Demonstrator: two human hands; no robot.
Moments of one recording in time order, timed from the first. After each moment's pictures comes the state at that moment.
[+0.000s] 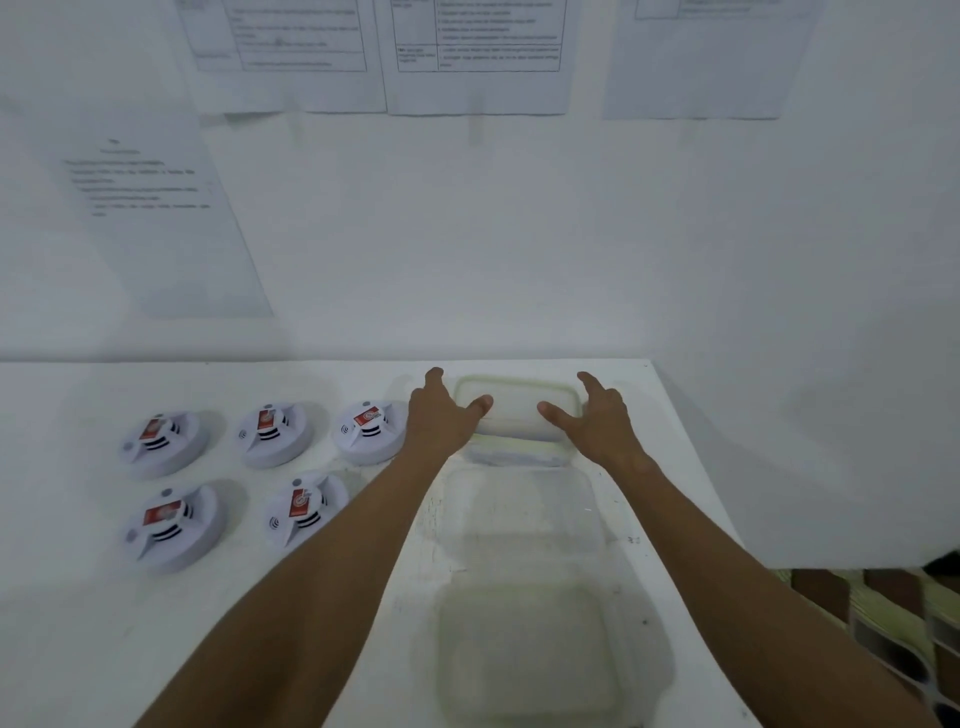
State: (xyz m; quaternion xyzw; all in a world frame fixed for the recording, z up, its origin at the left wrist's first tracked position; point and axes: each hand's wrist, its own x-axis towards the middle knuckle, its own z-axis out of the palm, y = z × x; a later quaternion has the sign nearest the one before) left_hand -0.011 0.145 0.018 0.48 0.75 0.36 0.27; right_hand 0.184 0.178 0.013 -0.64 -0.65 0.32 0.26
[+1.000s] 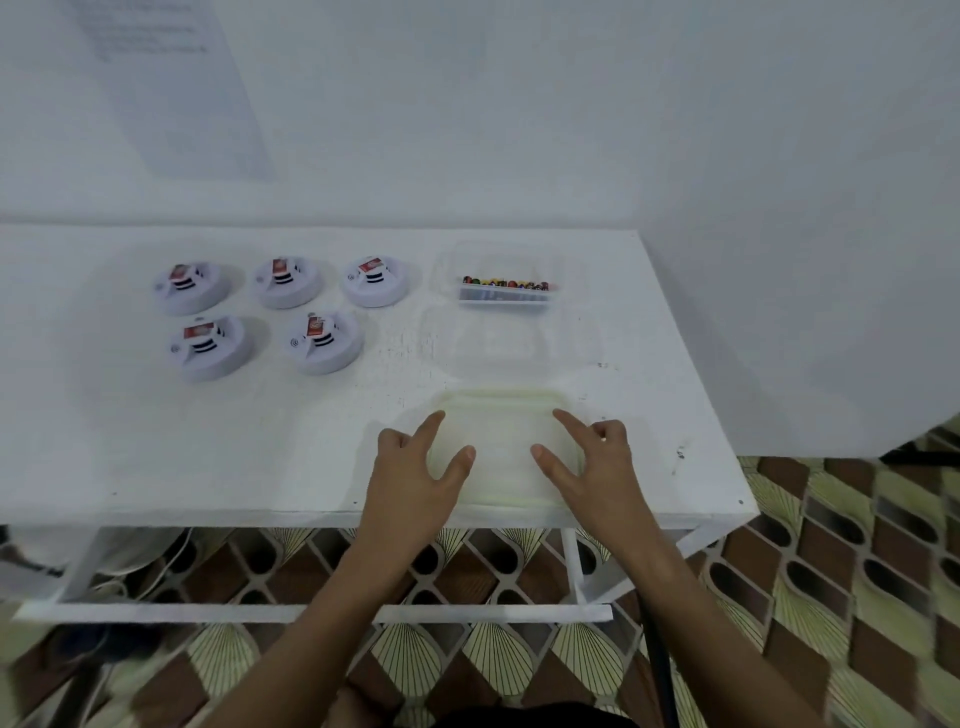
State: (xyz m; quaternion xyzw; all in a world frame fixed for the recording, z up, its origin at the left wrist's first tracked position) left_hand 0.039 -0.131 -0.041 0.51 0.76 0.31 0.25; right_hand 0.236 -0.082 -0.047 -0.60 -0.69 0.32 0.26
